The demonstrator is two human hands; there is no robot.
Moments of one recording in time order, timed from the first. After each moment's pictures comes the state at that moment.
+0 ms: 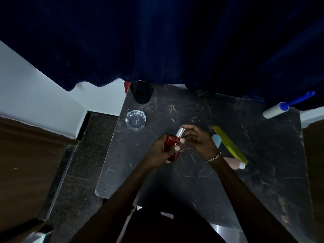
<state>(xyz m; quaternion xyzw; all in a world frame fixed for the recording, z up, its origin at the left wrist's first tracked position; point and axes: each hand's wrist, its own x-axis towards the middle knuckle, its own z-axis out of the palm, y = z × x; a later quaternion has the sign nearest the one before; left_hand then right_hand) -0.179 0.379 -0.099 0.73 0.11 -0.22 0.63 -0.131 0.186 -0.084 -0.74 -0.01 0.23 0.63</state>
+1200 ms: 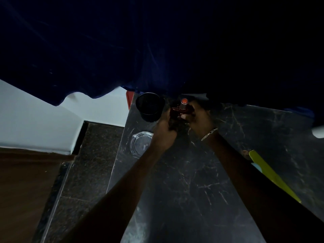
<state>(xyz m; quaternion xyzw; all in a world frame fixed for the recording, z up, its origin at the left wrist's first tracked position) 0.000 0.438 -0.194 0.79 0.11 -0.13 0.59 0.059 0.284 -0.186 -0.90 -0.07 0.12 0.41</state>
